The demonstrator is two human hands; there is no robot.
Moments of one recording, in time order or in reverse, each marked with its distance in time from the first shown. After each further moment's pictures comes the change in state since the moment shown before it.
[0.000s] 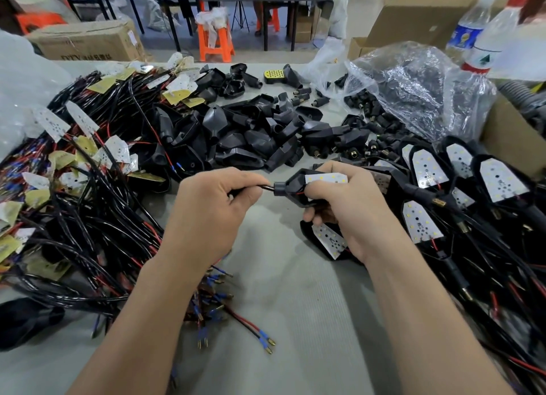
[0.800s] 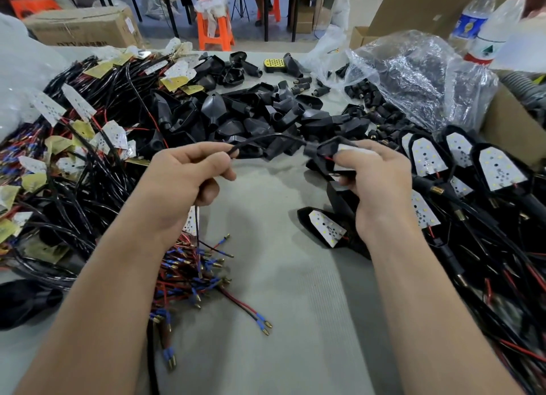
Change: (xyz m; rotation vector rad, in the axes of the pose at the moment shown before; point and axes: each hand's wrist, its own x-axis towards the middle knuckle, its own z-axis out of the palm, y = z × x) left_hand 0.015 -0.019 -0.026 -0.600 -0.028 -0.473; right_hand 0.005 -0.004 -0.010 0.125 0.407 -0.076
